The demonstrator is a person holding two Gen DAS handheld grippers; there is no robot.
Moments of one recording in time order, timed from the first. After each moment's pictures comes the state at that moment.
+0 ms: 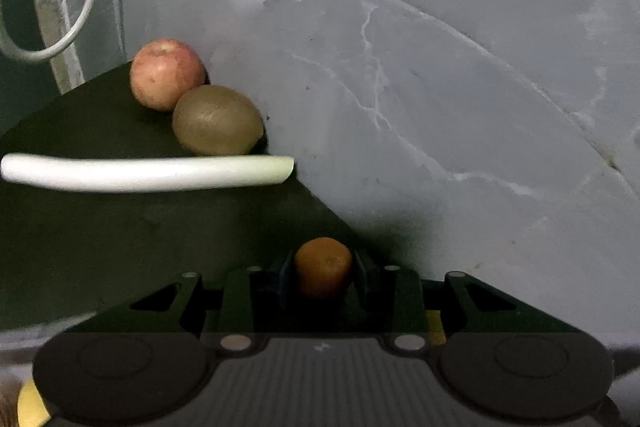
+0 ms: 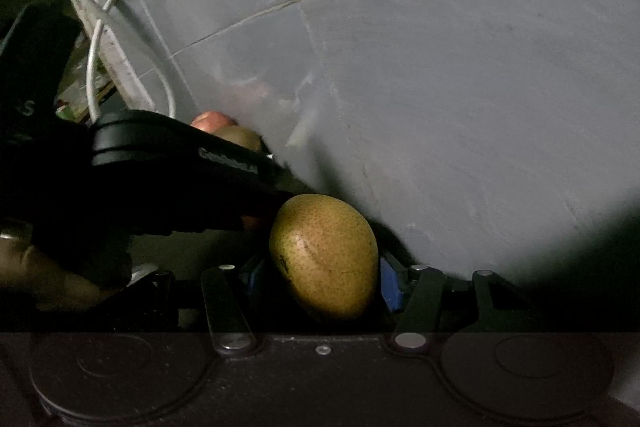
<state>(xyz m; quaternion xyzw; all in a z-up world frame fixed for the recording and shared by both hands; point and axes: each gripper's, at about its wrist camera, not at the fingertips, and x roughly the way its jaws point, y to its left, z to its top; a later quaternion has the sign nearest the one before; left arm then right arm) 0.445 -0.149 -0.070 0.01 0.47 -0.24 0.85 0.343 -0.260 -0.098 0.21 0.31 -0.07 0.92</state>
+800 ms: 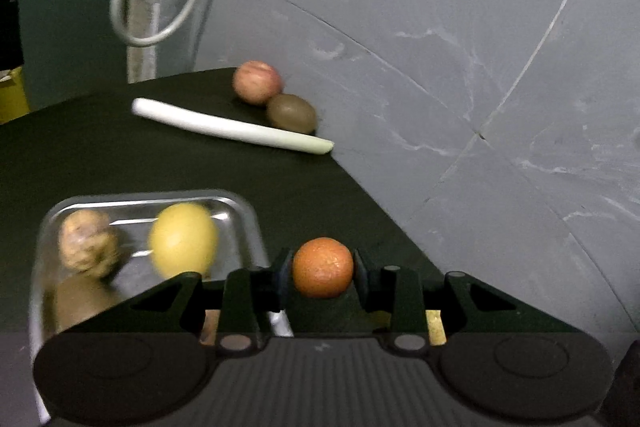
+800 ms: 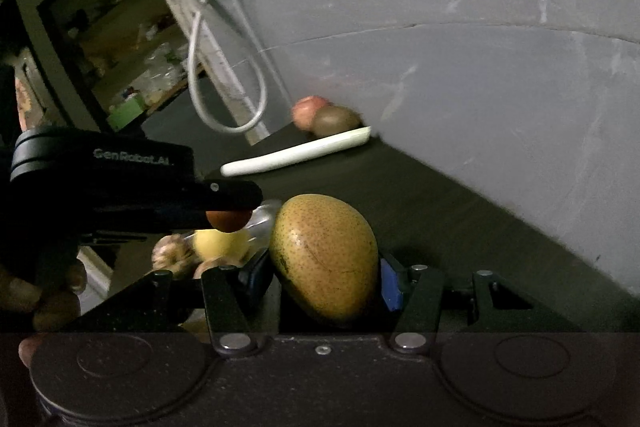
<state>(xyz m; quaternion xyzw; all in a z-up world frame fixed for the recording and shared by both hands) 0.311 -0.032 -0.013 -0.08 0.42 -0.21 0.88 0.241 -0.210 -0.052 0.21 0.29 0.02 0.93</state>
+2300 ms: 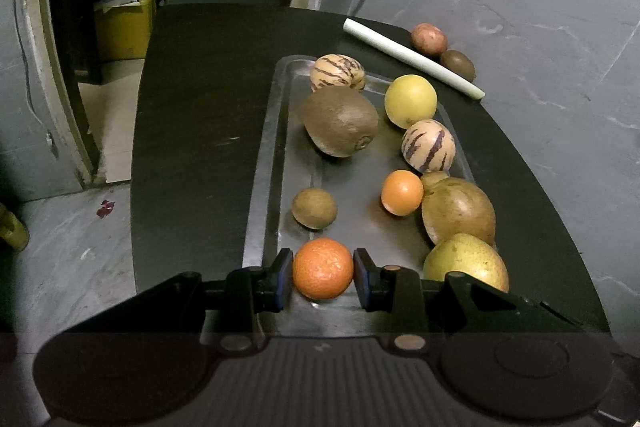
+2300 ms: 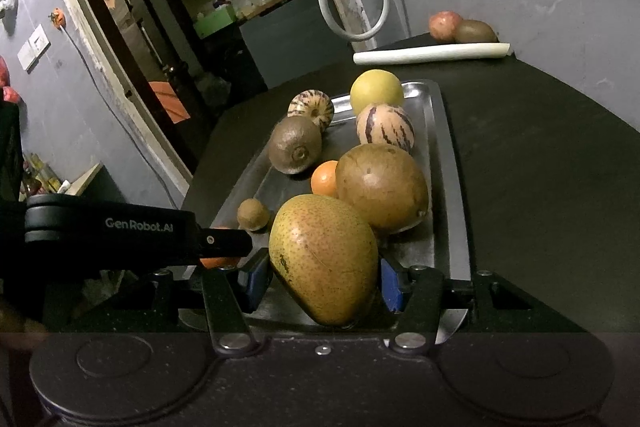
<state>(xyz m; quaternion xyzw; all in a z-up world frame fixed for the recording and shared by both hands) 0.194 0.101 -0.060 -0.13 0.45 -0.06 0.88 0.181 -0.100 -0.069 0.14 0.36 0.16 0.91</state>
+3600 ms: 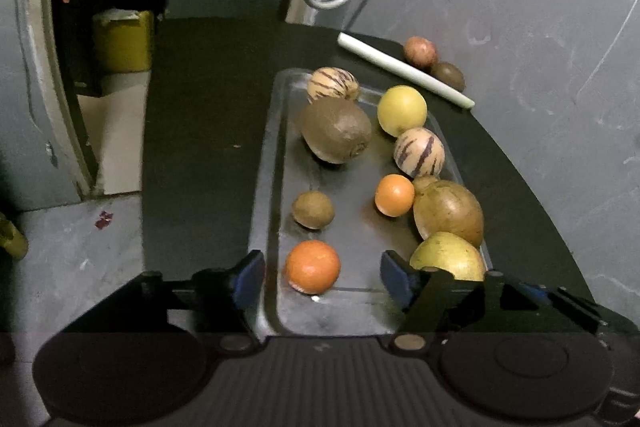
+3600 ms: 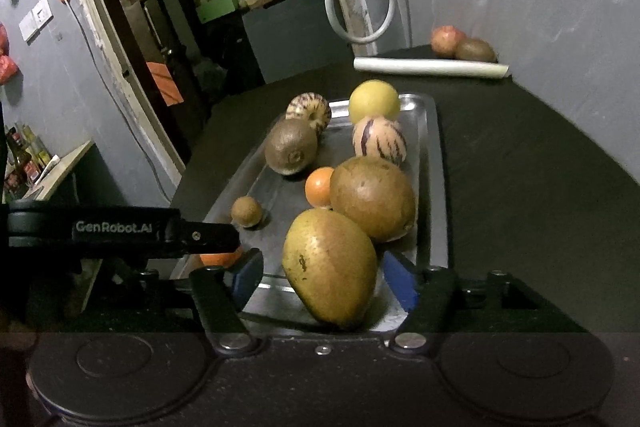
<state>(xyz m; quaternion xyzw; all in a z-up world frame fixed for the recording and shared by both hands) 0.175 0.107 -0.050 -0.13 0.43 -0.07 0.89 0.171 -0.098 -0.050 0.09 0.35 0.15 0.92</state>
